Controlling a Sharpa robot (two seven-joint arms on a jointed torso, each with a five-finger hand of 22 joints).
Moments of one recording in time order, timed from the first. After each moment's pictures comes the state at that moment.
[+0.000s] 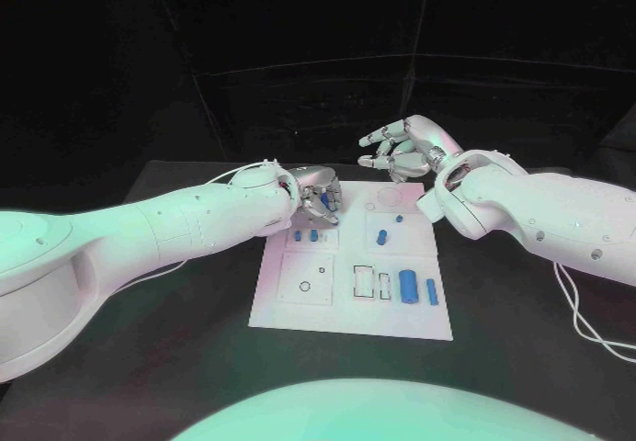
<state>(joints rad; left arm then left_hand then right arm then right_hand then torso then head) 1.20 -0.40 -0.14 0.99 -1.28 -0.14 0.05 1.40 -0.10 0.24 -0.01 0.05 0.94 0.14 0.26 0.11 0.95 0.09 0.39 0.14 1.46 0.00 1.38 1.21 0.14 1.40 0.10 0.99 0.94 1.24 -0.69 -0.04 1.40 -0.83 -0.45 0.14 1.46 0.02 -0.05 0.10 0.29 0.86 0.18 0.10 0.07 1.00 0.09 0.83 0.71 1.42 0.01 0.97 0.87 0.14 1.12 0.11 1.04 0.83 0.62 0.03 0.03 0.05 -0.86</state>
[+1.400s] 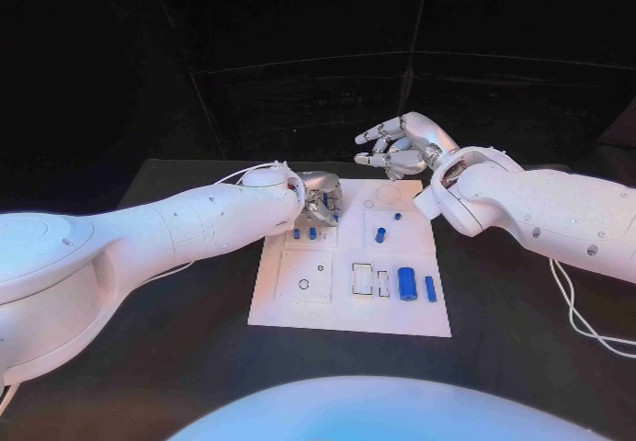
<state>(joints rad) 1.19 -0.34 -0.14 0.93 -1.33 -0.08 0.01 1.39 -0.06 0.32 -0.03 0.05 1.02 0.13 0.24 0.09 1.05 0.07 0.36 0.08 1.47 -0.01 1.38 1.19 0.14 1.42 0.09 1.04 1.00 1.24 -0.69 -0.04 1.40 -0.83 -0.44 0.14 1.46 0.02 -0.05 0.10 0.29 0.86 0.18 0.10 0.07 1.00 0.09 0.83 0.71 1.42 0.01 0.97 0.88 0.14 1.12 0.11 1.04 0.83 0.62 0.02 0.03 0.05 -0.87</state>
